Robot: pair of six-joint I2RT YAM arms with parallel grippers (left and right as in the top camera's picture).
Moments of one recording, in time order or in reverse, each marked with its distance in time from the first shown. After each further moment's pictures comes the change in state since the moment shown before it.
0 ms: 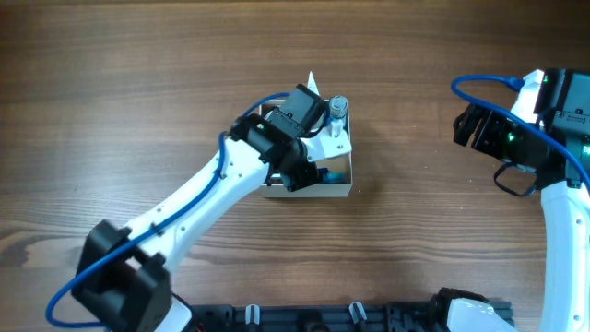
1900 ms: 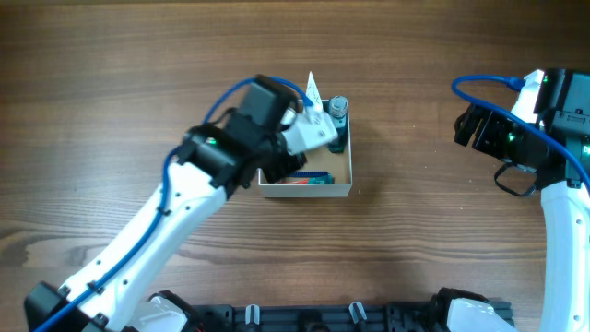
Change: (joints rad) left arm 0.053 -0.209 -0.002 -0.015 0.041 0.008; right arm 0.000 0.000 0.000 0.000 0.026 0.005
